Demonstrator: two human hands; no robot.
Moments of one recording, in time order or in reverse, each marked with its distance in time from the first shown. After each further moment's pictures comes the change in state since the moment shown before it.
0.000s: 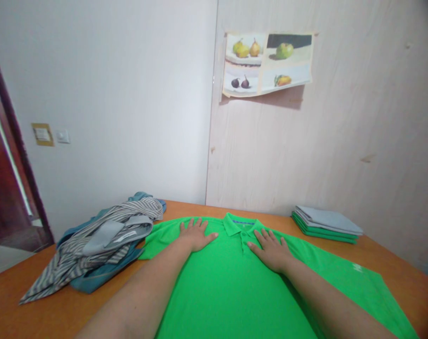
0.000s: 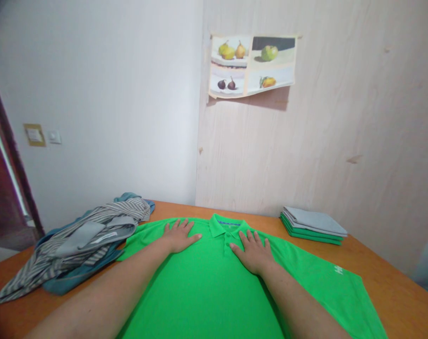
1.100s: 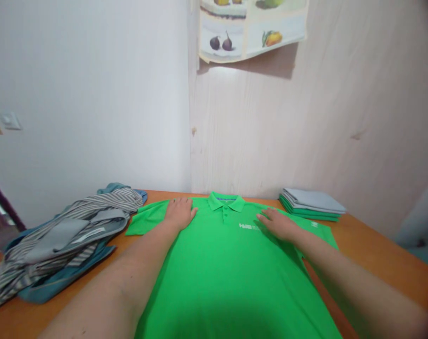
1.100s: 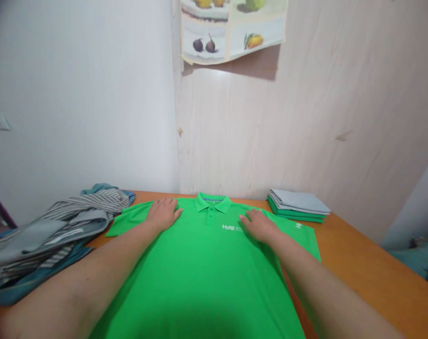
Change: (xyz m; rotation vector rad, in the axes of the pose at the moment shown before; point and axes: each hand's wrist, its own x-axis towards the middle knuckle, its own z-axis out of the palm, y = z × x) left_hand 0.042 0.005 -0.004 0.216 0.368 0.079; right_hand 0.022 0.075 -0.041 0.034 0.062 -0.030
